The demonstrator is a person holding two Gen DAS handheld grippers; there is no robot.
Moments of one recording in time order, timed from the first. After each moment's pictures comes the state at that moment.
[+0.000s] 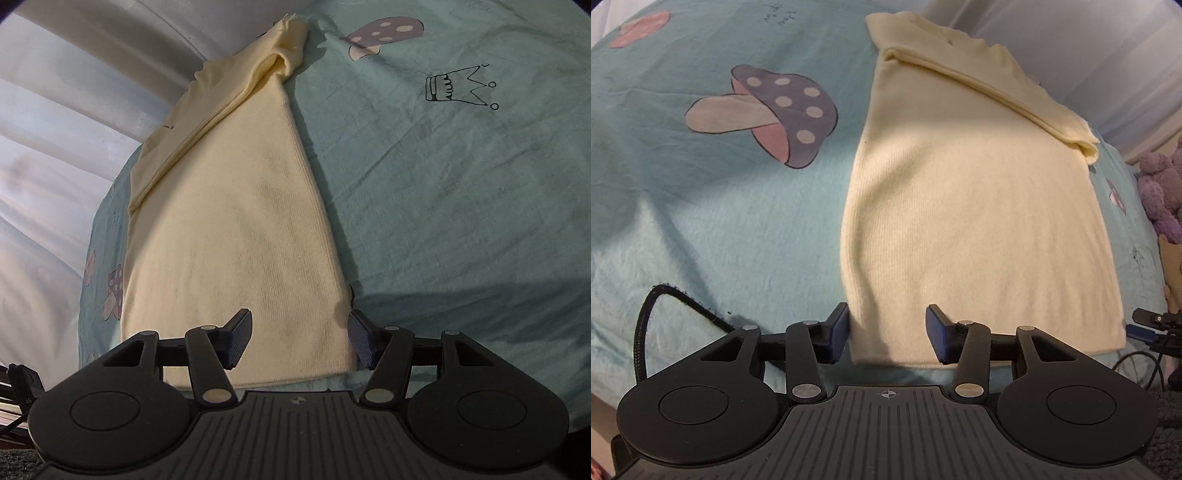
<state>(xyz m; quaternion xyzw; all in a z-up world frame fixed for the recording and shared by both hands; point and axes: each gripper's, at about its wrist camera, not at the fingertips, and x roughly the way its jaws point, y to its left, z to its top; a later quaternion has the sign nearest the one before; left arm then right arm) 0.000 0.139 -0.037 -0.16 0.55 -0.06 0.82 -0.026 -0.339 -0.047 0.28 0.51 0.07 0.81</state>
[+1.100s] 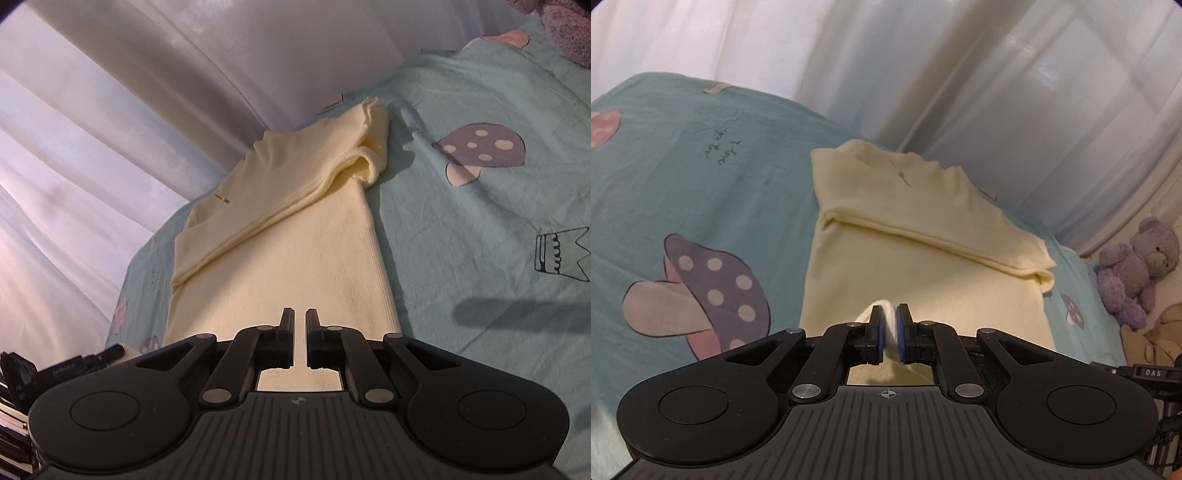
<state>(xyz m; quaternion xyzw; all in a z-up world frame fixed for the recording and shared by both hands) 0.097 0.138 0.020 -0.19 0.40 -0.09 0.89 0.053 -0.322 -0.020 0.28 0.44 0.13 0.84</state>
